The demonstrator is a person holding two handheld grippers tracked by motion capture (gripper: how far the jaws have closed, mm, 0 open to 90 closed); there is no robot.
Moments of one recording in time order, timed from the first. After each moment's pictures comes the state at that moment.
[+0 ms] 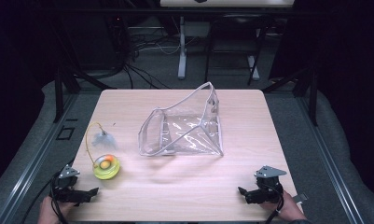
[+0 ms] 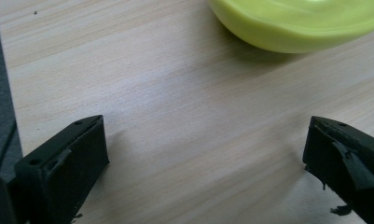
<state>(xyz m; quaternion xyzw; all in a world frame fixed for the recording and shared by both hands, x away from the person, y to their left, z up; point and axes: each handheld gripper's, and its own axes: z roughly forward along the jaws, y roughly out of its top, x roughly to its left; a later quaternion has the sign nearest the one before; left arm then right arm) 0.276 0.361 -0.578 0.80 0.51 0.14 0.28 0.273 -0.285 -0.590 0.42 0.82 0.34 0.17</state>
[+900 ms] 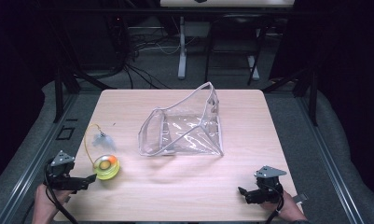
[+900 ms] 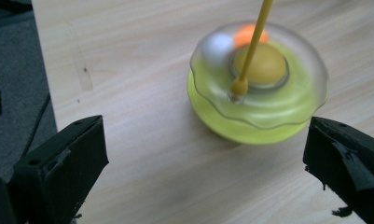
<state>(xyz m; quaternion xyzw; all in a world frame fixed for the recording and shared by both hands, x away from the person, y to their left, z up) 0.289 0.352 -0.519 0.79 0.50 0.19 0.31 0.273 -0.285 -0.590 0.42 0.82 0.34 0.18</state>
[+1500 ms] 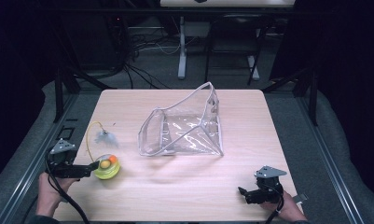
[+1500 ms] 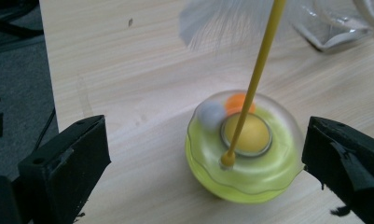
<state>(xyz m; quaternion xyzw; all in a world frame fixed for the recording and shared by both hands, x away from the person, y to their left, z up) 0.311 0.341 -0.493 0.77 0.49 0.20 0.34 0.272 -0.286 -0.590 0.42 0.82 0.34 0.18</state>
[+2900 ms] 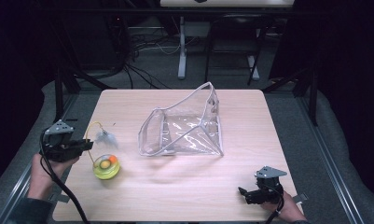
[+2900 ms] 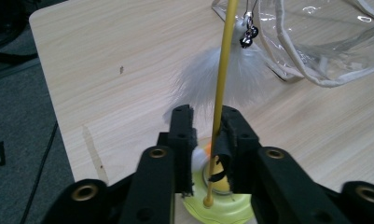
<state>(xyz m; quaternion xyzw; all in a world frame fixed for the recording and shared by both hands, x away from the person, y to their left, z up) 0.327 0.329 -0.432 0.80 0.45 0.19 0.35 0.271 -0.286 -0.590 0.43 0.82 0.34 0.18</state>
